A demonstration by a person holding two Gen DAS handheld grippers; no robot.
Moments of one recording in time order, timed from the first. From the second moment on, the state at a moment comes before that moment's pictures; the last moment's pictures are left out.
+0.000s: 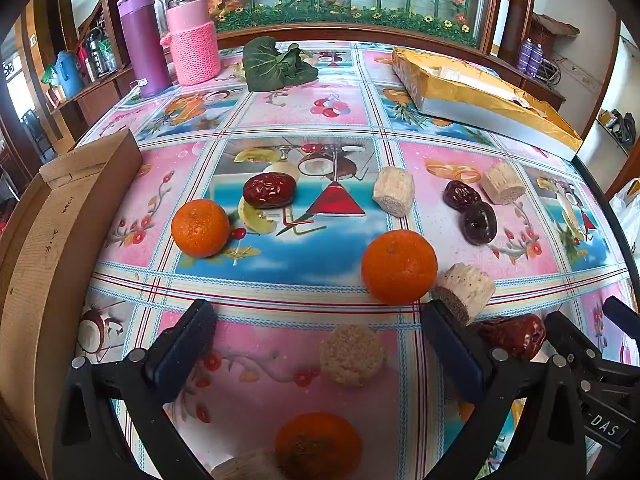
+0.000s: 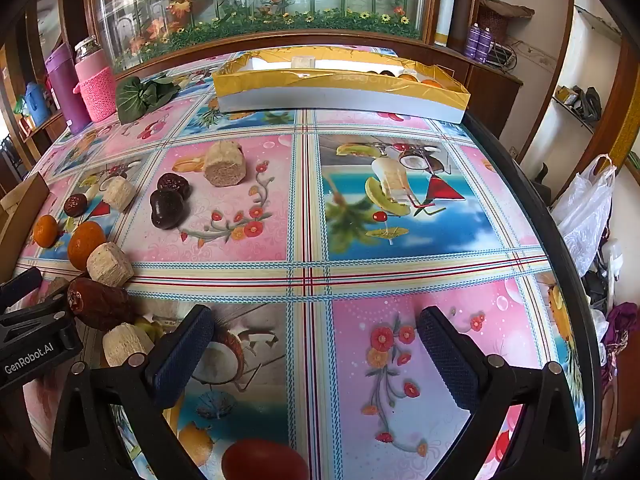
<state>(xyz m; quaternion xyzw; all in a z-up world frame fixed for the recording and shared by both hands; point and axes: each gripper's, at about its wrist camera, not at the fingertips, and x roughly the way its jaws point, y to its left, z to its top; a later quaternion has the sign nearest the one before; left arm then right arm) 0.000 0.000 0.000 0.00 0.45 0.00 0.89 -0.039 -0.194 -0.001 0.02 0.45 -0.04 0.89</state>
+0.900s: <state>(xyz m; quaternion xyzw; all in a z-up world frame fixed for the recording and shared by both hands) -0.012 -0.004 0.001 0.02 0.46 -0.03 0.89 -0.039 -0.194 -0.001 0.02 0.45 -0.04 0.89</state>
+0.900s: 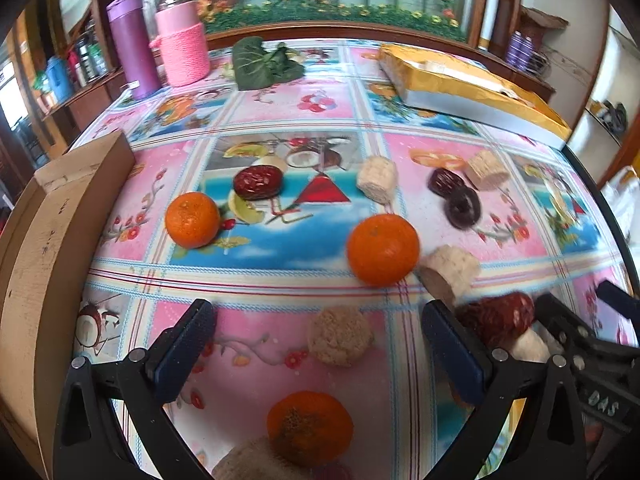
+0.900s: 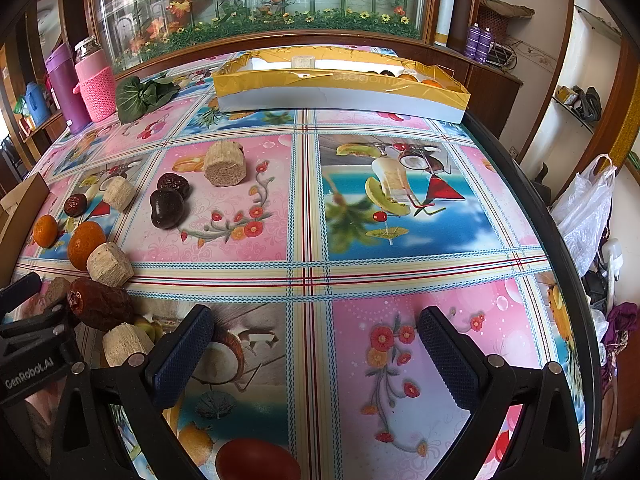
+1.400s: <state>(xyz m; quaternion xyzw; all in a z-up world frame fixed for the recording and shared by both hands) -0.020 0.003 0.005 0.02 0.47 -0.09 0.88 -0.046 -0.192 0.001 0.04 0.47 -0.07 0.88</state>
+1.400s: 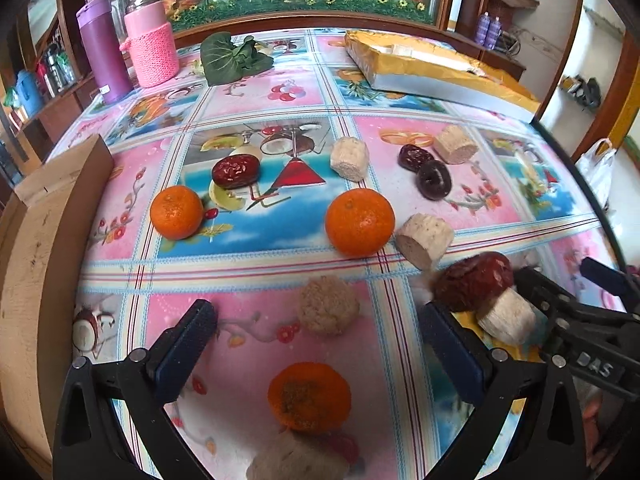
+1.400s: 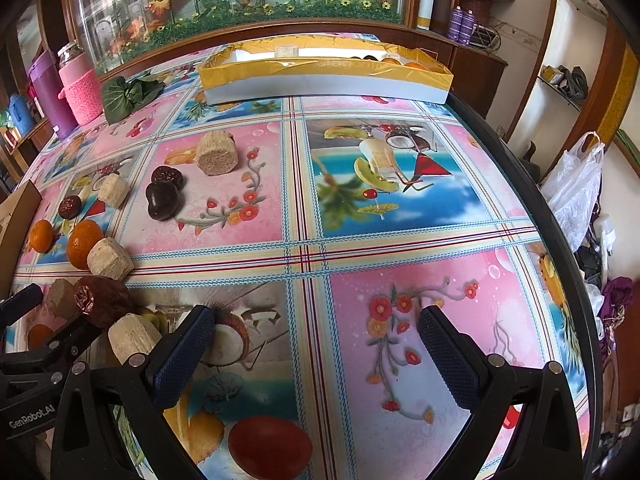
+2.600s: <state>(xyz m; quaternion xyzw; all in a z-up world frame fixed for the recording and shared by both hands) -0.114 0.077 0.085 0.01 0.28 -0.02 0.96 -0.149 -0.183 0.047 0.10 0.34 -0.10 0.93</state>
